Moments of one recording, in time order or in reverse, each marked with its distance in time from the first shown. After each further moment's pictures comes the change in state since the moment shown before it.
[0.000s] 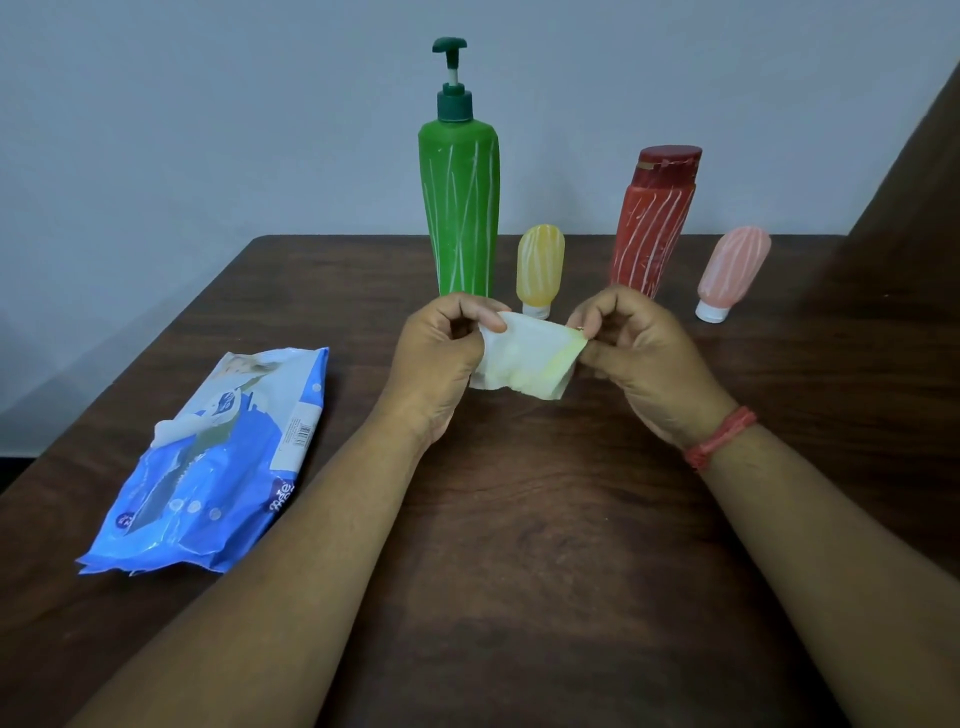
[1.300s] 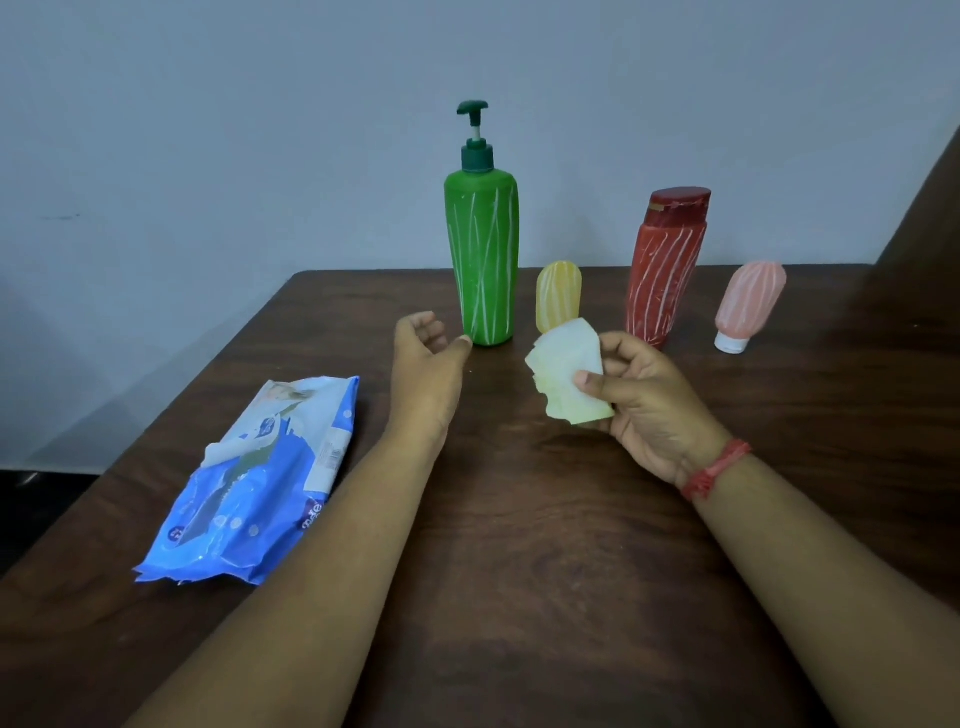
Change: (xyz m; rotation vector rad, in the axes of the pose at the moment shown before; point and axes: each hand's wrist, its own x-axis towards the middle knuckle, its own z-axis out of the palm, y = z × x) left_hand 0.020 -0.003 -0.017 0.204 0.403 -0.092; right_hand 0.000 0.001 0.011 0.344 0.108 0.355
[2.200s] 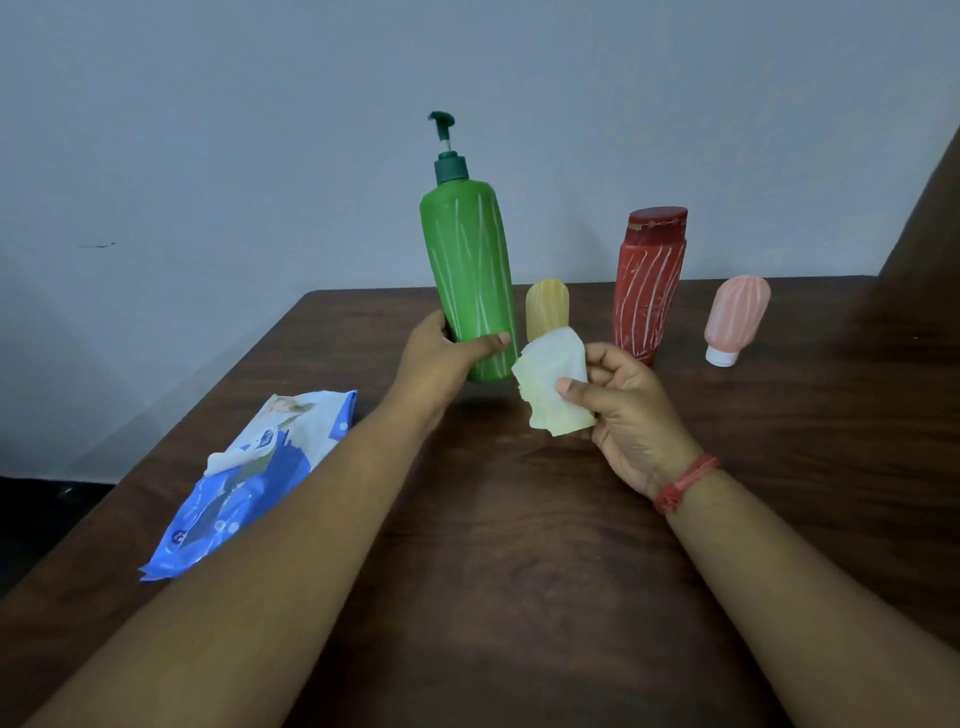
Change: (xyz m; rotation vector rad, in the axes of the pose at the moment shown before) left_hand 0.019 0.014 0.013 0.029 -0.254 0.030; right_hand 0.001 0.003 -0.001 0.024 0.029 -0.063
